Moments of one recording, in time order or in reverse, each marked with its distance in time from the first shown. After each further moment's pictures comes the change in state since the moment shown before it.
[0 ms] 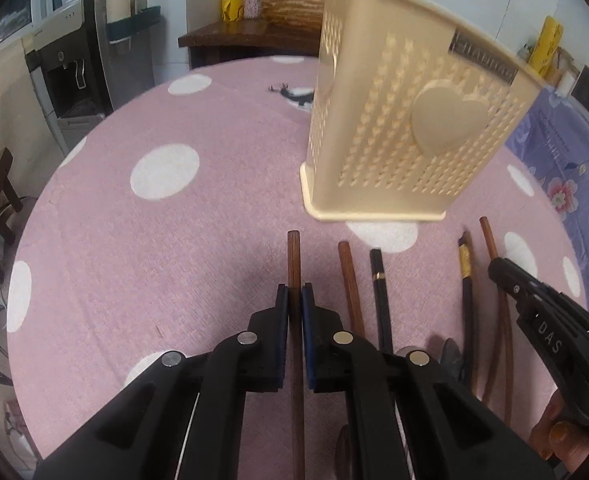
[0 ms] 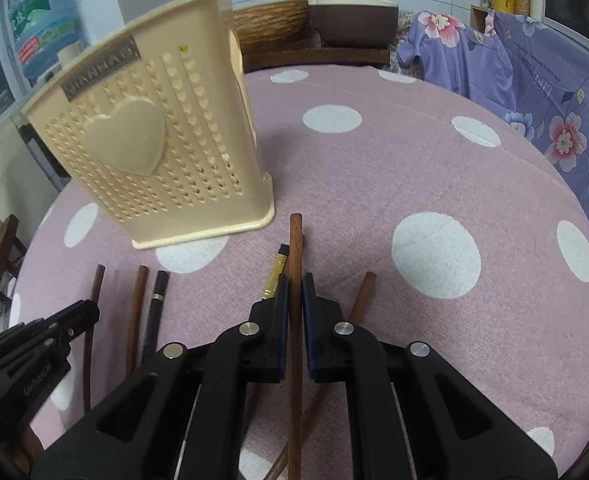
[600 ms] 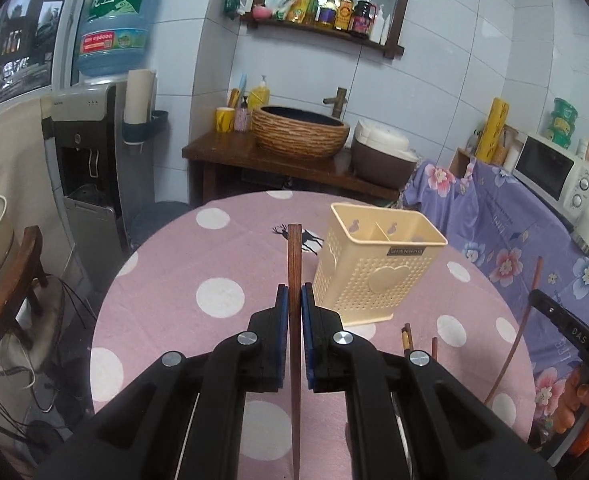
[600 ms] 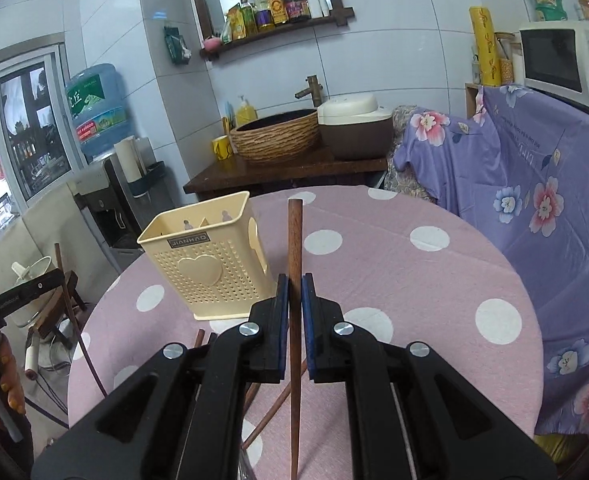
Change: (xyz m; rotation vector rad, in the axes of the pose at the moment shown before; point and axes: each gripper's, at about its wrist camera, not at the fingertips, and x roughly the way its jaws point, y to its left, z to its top) left arm -0.135 0.045 0.024 0.014 -0.355 -0.121; right arm -0.156 -0.052 0.015 -0.008 -0.328 0.125
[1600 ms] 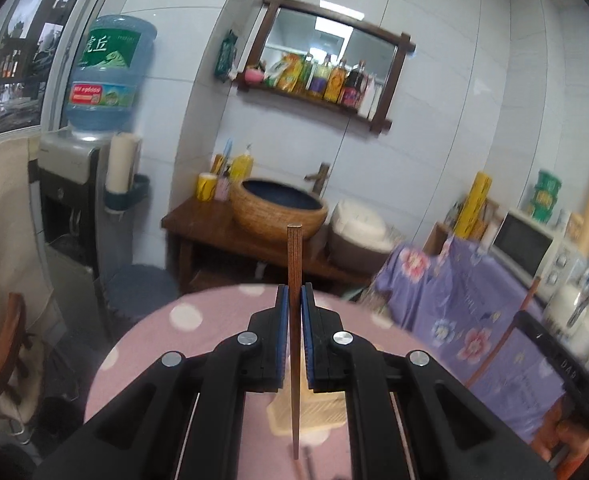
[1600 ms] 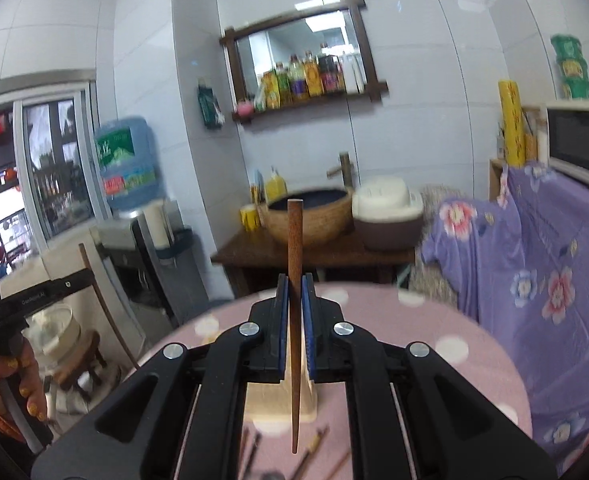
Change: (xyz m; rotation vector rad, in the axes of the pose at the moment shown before) left arm -0.028 -0.014 0.132 -0.078 -0.202 -0.105; right arm -0.030 0.066 0.131 -0.055 -0.228 0.068
